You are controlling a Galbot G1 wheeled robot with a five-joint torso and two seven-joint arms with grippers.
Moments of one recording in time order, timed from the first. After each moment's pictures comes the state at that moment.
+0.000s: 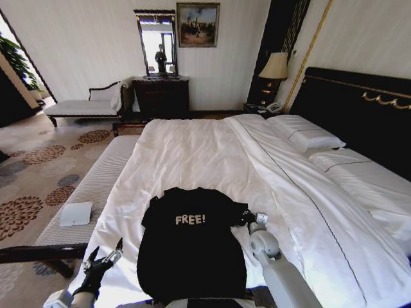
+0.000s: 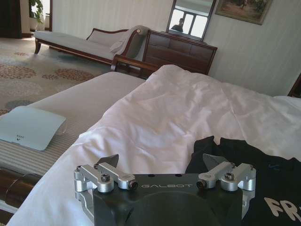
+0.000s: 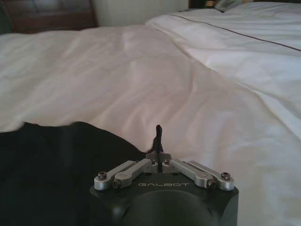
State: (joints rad) left arm 2.10 -1.27 -0.82 -2.21 -0.72 -0.06 -0.10; right arm -1.24 1.26 0.32 1.83 0.54 -0.43 0.42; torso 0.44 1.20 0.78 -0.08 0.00
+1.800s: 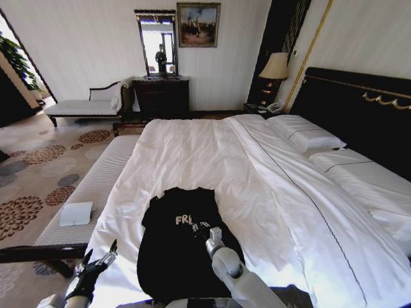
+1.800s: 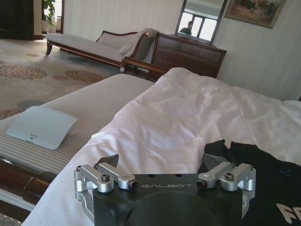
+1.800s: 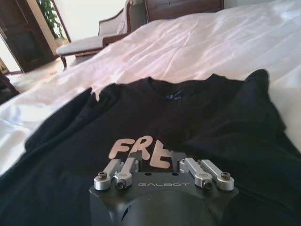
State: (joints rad) left arm 2.11 -1.29 -0.84 -2.20 -0.74 -0.07 -0.09; right arm -1.34 1.28 -0.03 1.88 0.41 -0.31 0.20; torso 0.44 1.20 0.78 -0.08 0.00
